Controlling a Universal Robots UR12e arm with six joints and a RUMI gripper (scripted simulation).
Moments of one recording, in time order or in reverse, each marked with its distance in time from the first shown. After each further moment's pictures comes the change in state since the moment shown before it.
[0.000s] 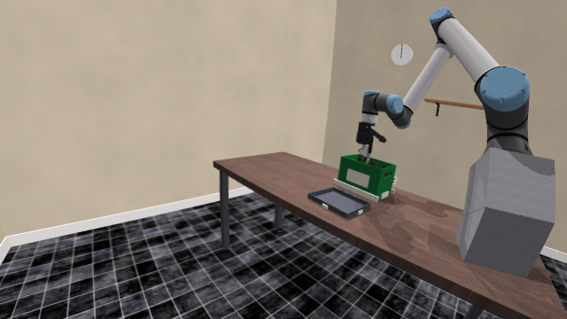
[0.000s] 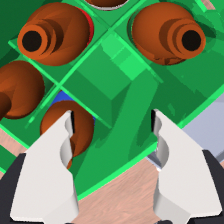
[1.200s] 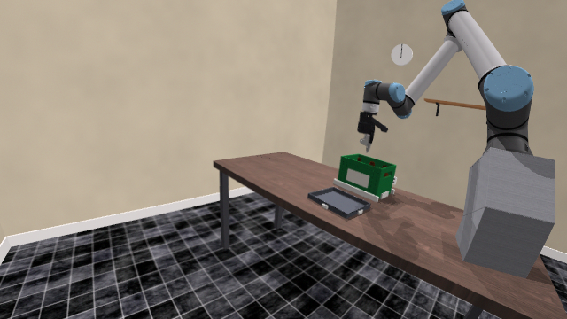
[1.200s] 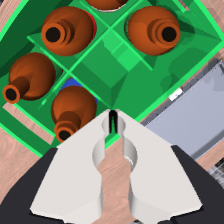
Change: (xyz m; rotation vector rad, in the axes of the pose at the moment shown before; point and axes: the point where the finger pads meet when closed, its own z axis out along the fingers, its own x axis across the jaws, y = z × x) arm 0.000 0.000 -0.058 0.000 0.000 0.000
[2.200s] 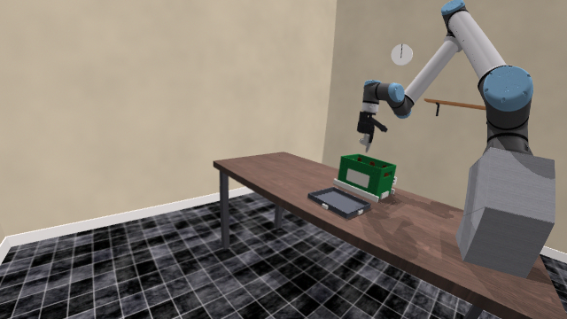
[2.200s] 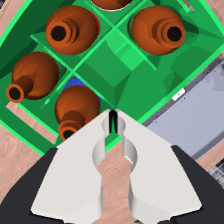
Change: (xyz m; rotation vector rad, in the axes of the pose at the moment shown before) arm -0.006 0.001 0.000 0.000 0.000 0.000
